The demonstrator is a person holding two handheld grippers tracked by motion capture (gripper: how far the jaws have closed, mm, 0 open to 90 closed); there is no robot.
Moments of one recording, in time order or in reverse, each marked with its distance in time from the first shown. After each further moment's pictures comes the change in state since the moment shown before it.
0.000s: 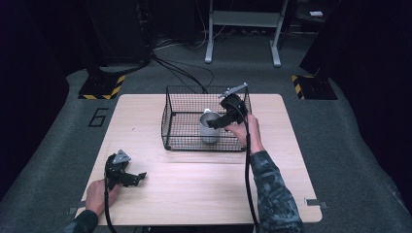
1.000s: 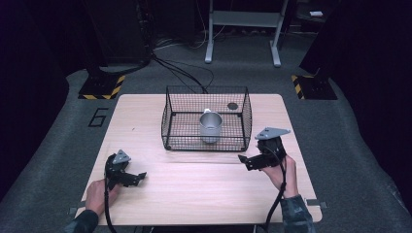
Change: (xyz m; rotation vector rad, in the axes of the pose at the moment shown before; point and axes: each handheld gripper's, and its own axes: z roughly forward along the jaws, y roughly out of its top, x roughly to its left) left arm 0.000 0.000 0.000 0.003 0.000 0.002; right arm 0.022 -0.139 -0.081 -0.076 -0.141 0.016
